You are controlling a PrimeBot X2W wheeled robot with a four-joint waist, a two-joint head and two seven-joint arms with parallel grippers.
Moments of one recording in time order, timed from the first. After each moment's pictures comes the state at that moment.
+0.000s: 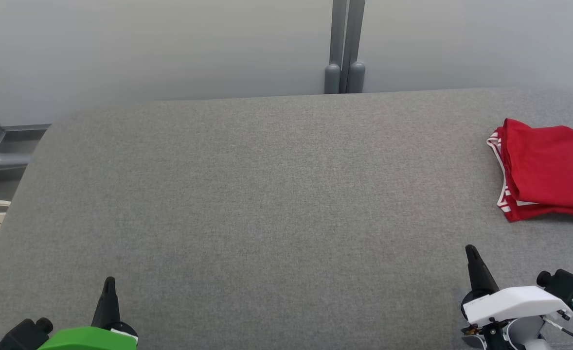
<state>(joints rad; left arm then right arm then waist) 0.02 0.05 0.09 0.29 -0.90 -0.11 -0.04 -0.04 -0.04 -0.03 0.32 0.87 0.13 -0.09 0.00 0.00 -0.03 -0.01</state>
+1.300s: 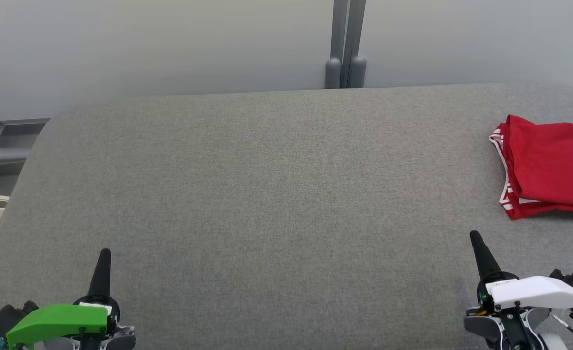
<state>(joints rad) -0.06 0.05 0.13 0.28 -1.29 -0.12 0.09 -0.05 -0.05 -0.05 0.26 1.29 0.13 -0.01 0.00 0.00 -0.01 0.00</state>
